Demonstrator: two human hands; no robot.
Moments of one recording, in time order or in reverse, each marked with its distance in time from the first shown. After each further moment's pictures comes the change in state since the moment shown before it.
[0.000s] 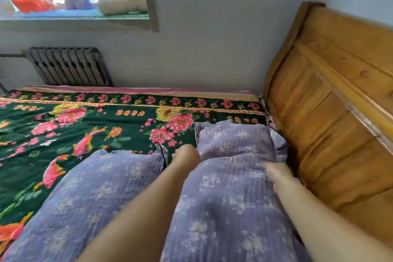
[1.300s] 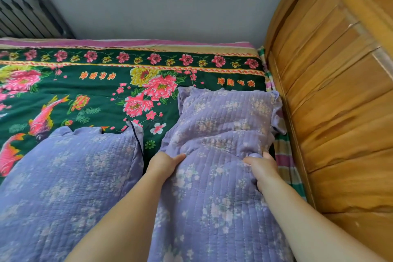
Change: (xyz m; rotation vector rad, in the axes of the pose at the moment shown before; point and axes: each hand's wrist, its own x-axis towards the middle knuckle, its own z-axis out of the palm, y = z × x) left_hand 0.078 -0.039 0.071 0.092 -0.197 -0.328; right_hand 0.047 0.010 0.031 0.032 -0.091 0.266
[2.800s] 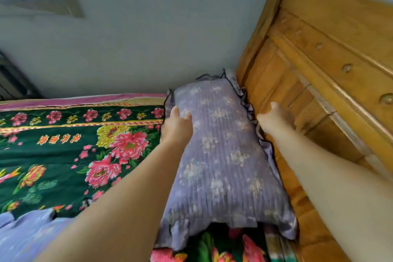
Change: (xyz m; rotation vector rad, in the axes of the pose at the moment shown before) left_hand 0.021 0.268 -0.069 -0.345 0.195 0.437; right_hand 0.092 -0.260 -0.093 -0.565 0.398 -0.465
